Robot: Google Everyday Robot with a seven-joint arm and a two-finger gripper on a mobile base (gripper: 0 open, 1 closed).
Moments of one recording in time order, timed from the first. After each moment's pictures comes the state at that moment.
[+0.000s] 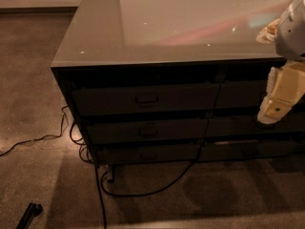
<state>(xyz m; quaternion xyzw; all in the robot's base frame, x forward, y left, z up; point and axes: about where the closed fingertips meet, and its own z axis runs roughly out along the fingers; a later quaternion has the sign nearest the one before) 0.438 -0.216 0.977 -0.60 0.78 -0.04 0.16</state>
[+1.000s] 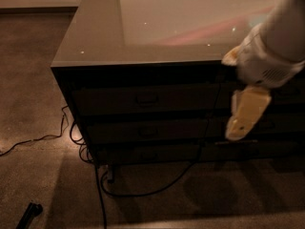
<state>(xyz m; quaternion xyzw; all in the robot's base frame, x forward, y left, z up) 0.443 -0.175 0.930 -0.64 0.75 0.00 0.16</state>
